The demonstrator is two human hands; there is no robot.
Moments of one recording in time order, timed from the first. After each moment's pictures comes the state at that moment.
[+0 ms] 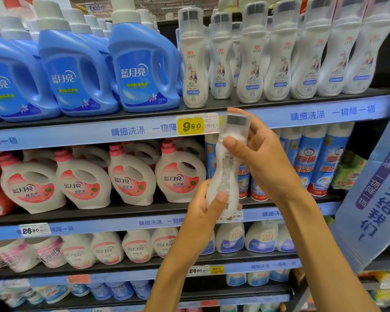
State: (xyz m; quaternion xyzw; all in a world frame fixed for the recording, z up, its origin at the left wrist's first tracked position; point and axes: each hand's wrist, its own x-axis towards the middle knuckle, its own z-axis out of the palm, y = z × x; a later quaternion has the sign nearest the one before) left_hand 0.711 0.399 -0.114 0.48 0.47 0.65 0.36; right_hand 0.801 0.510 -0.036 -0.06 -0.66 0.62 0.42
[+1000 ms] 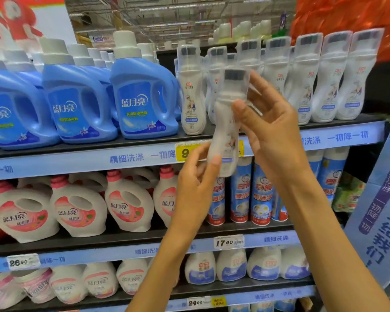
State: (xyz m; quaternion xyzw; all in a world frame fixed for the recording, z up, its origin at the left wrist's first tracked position) left_hand 0.693 0.440 -0.039 0.52 0.49 0.68 0.13; right_hand 0.790 0.522 0.029 0.00 -0.63 0.55 0.55
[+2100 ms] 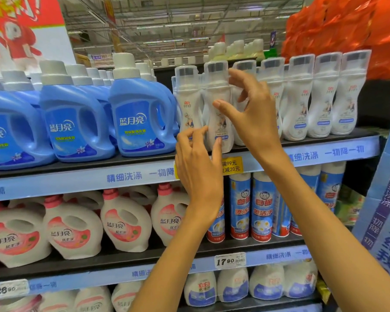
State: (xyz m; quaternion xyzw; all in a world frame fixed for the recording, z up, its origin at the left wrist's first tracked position) left_hand 0.684 0.503 -0.008 0.42 0.66 0.58 -0.24; right_hand 0.753 0.569 0.063 -0.18 -0.76 0.12 0.61
